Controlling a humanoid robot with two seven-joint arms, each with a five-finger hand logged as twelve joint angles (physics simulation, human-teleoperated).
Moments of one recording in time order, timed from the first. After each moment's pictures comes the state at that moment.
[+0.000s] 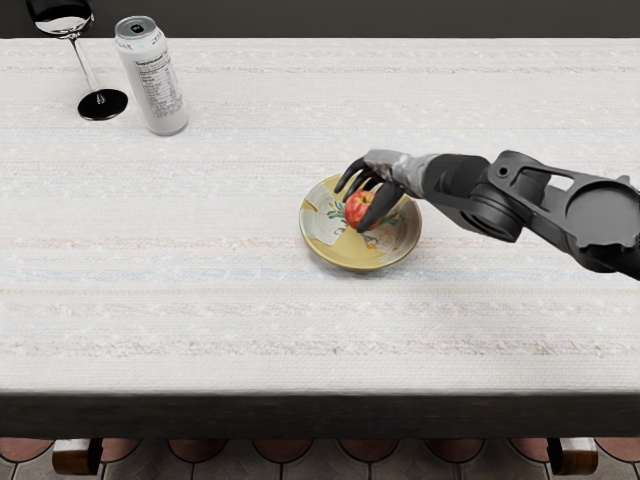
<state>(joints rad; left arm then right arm) 0.00 0.00 0.37 -0.13 0.09 -0.19 0.15 1.13 -0.32 0.27 1.15 -0.75 0.03 -0.48</state>
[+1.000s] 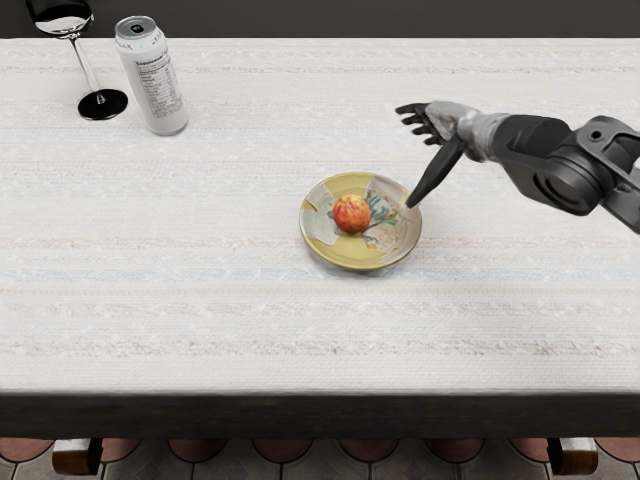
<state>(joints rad) 0.01 0.00 0.37 -0.13 0.09 -0.19 0.15 1.11 -0.55 0.41 1.26 -0.65 0.02 -0.47</state>
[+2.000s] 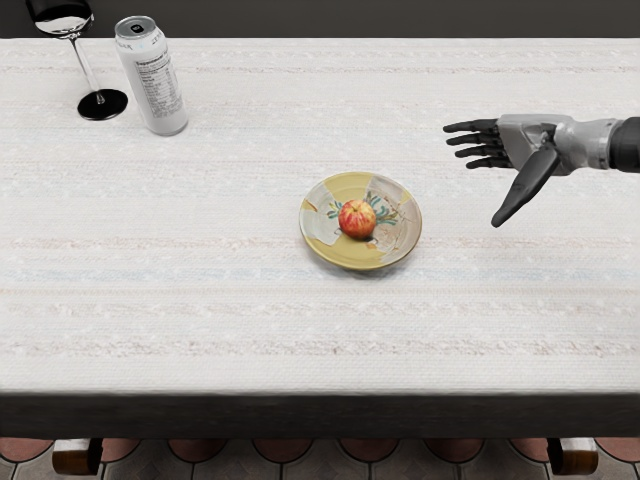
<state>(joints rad) 0.03 0.00 0.37 -0.10 0.09 -0.19 0.15 1.04 -0.77 0.47 1.08 -0.43 0.61 -0.26</state>
